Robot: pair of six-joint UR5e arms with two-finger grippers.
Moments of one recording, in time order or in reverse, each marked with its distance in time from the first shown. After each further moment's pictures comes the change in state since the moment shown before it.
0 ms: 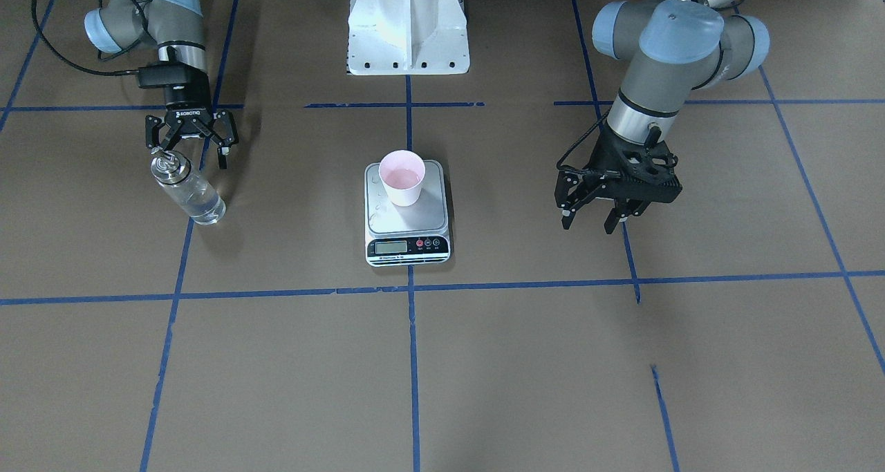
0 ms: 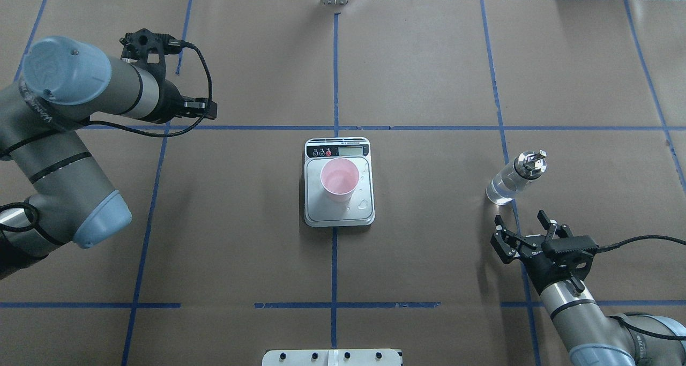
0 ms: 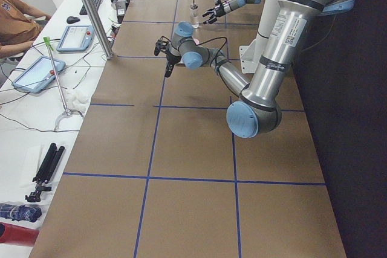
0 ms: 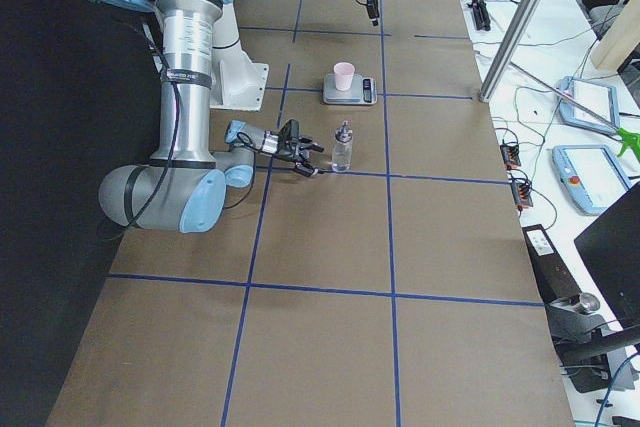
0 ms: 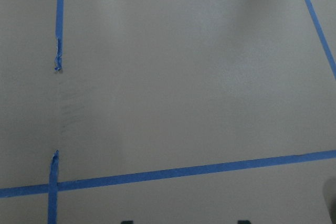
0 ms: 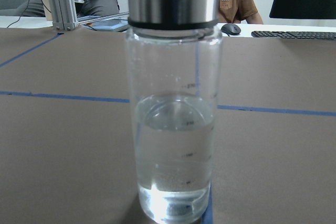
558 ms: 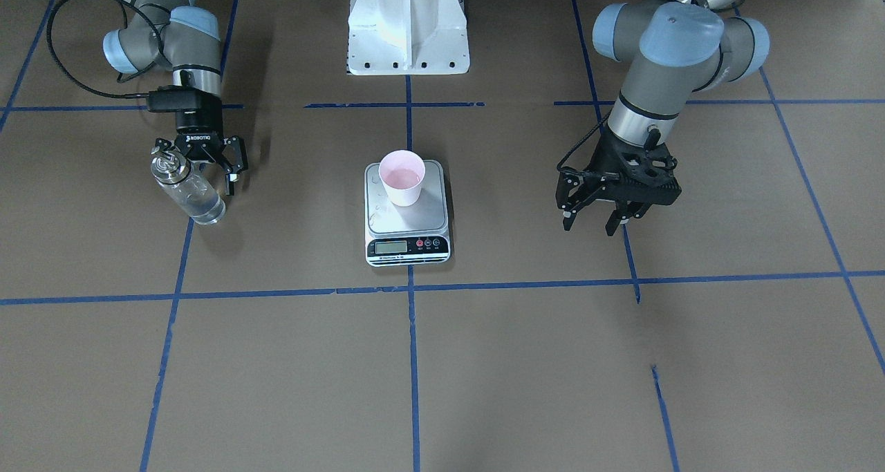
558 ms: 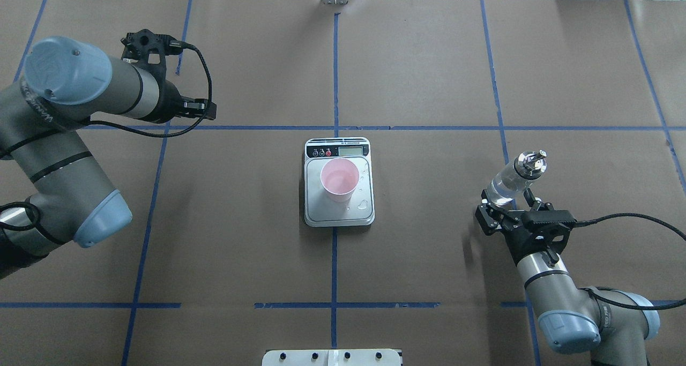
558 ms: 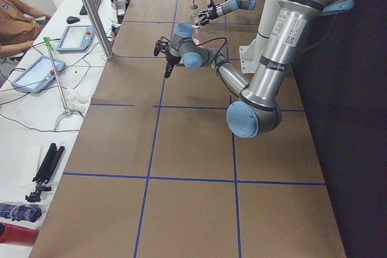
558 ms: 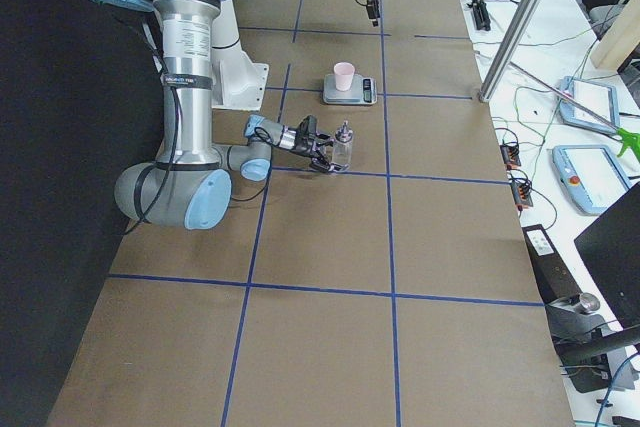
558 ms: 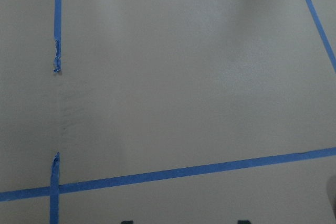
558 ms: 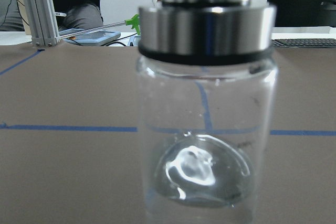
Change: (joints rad) left arm -0.002 0.000 0.008 -0.001 0.001 0.027; right arm 0.121 0.130 -0.069 -0.061 0.039 -0.003
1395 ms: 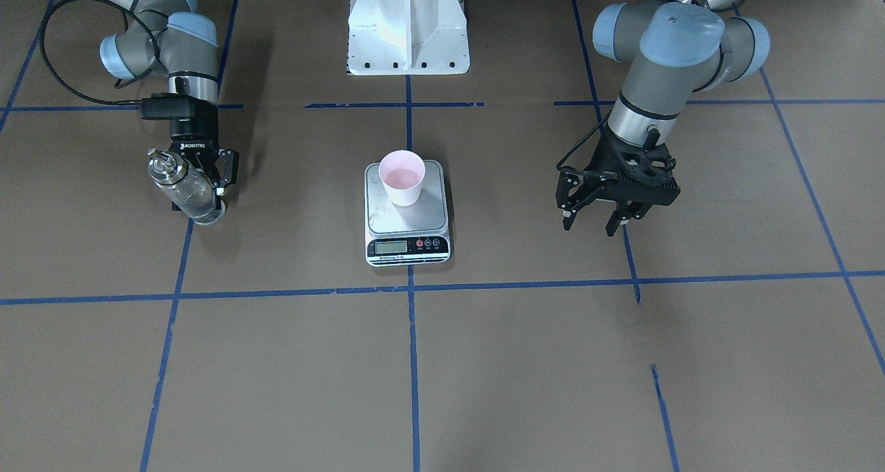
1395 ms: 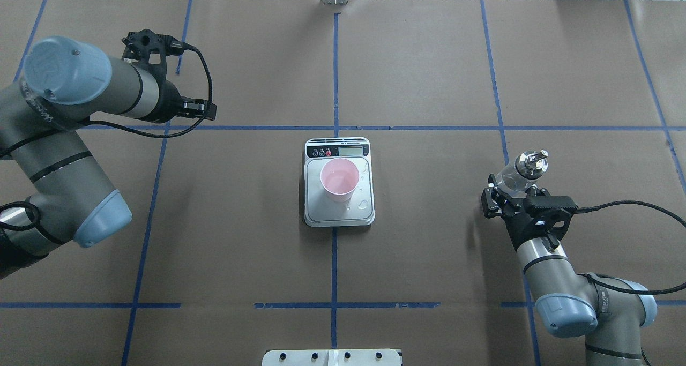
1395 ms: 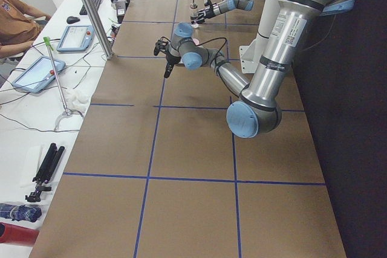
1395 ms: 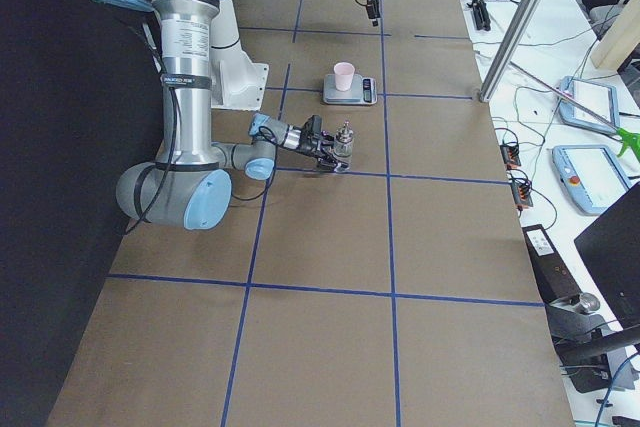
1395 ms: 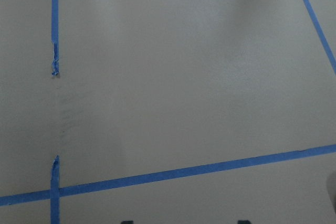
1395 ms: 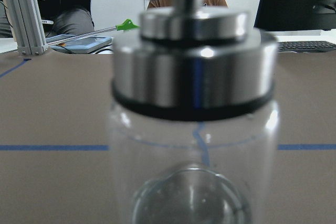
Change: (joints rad) left arm 0.000 0.000 0.000 -0.002 0.000 0.031; right arm 0.062 0.030 -0.012 -0.007 0.037 0.000
